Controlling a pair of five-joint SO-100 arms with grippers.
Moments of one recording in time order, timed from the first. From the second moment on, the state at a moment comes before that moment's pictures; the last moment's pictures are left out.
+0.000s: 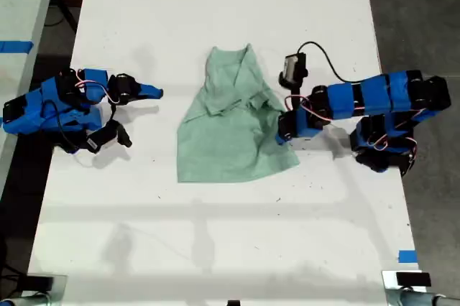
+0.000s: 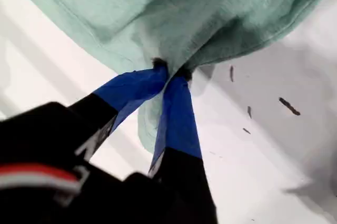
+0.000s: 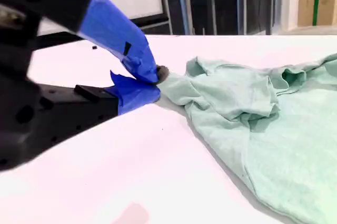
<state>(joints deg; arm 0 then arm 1) -26.1 205.0 186.2 50.7 14.9 3.4 112.1 111.4 71.9 -11.9</state>
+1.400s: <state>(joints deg) -26.1 205.0 186.2 50.7 14.9 2.0 104.8 94.5 90.0 -14.4</state>
